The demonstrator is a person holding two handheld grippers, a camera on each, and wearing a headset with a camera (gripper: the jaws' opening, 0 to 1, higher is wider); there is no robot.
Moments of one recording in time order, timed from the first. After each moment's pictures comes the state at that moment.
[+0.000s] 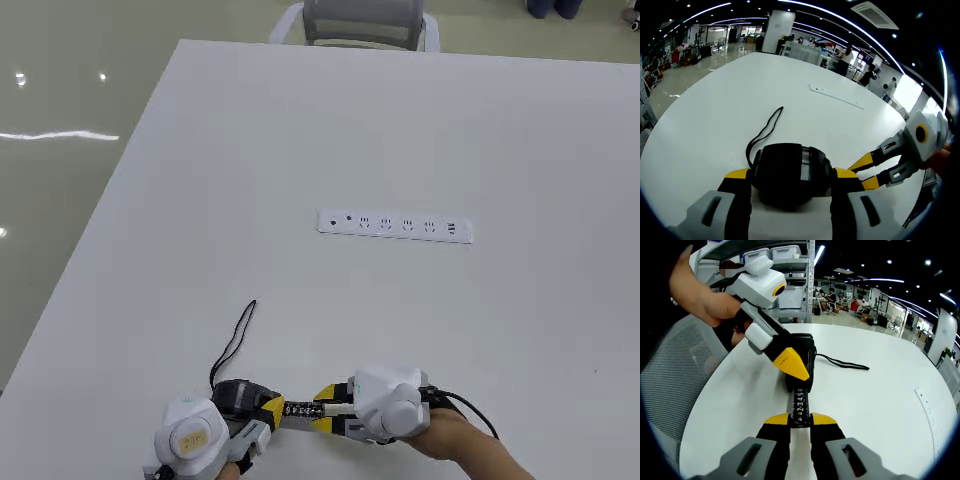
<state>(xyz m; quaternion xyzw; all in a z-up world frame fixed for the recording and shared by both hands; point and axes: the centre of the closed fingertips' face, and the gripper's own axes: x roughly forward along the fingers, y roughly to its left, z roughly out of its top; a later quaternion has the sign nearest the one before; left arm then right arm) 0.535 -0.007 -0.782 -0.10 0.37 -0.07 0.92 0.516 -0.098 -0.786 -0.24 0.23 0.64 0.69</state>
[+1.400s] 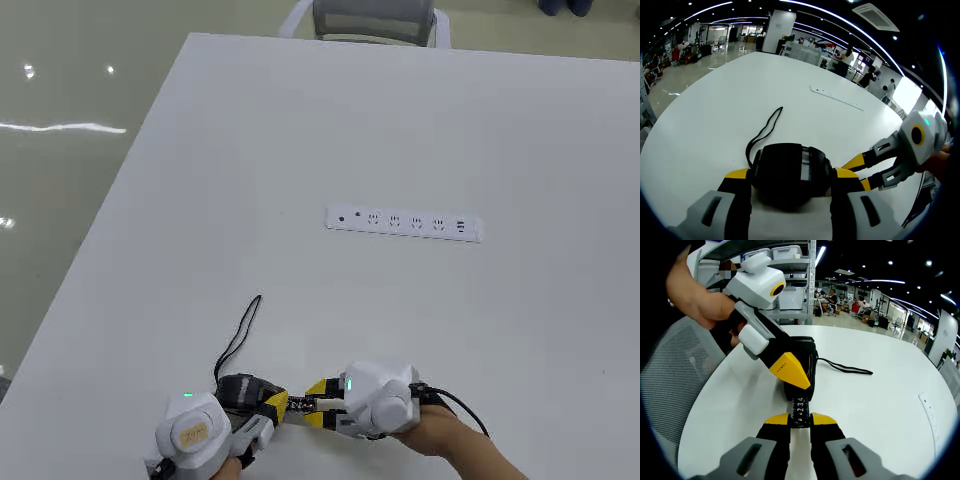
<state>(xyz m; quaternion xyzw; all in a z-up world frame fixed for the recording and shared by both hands) 0.535 -0.003 -0.782 -0.11 0.37 -0.07 0.92 0.518 -0.077 -0.789 -0.23 0.23 0.64 0.69</state>
